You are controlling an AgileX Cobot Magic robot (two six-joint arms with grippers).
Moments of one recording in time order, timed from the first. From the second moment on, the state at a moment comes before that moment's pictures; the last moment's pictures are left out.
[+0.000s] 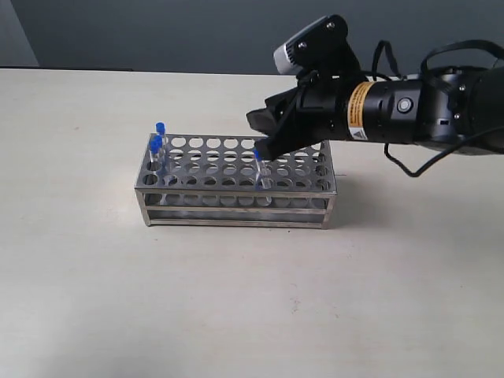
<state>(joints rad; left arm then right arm) 0.09 0.01 0.00 0.04 0.23 0.06 0.60 1.69 -0.90 -1.06 -0.42 0.82</state>
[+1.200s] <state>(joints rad) 0.09 0.01 0.00 0.04 0.23 0.06 0.62 1.76 -0.97 -0.94 -0.49 0.60</state>
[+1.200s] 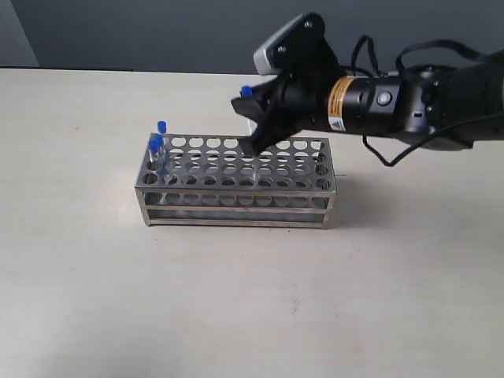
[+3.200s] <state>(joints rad) 0.09 0.01 0.00 0.04 0.23 0.06 0.83 2.08 -1.22 -0.97 -0.60 0.66</state>
